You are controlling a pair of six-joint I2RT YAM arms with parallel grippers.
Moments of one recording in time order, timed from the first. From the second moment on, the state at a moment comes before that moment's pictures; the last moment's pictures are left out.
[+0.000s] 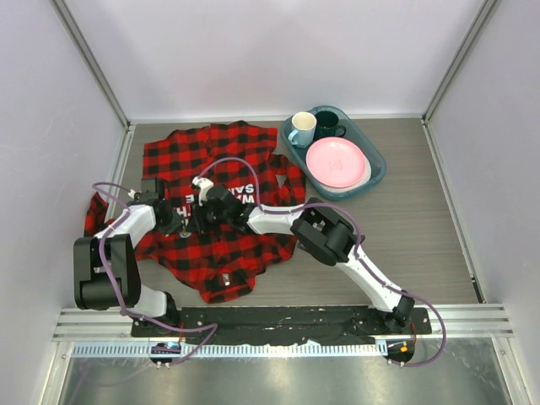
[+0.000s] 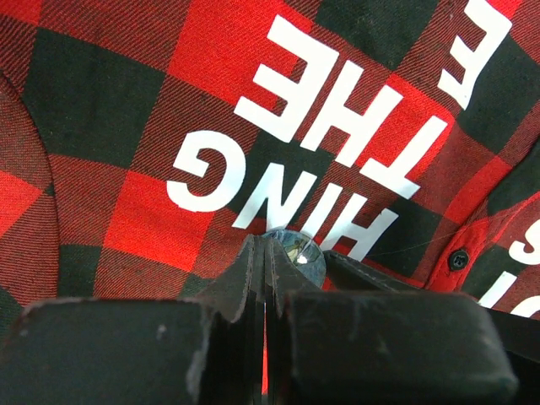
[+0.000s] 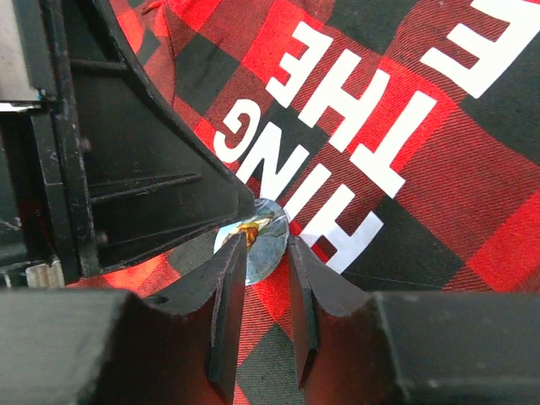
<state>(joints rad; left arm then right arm) 0.09 1.45 0.75 -0.42 -0.03 -0.65 1.01 2.44 1.74 0.25 -0.25 0.49</state>
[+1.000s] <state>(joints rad) 0.11 1.24 0.71 -0.47 0.00 -0.76 1.01 2.46 1.70 0.42 -0.39 0.60</state>
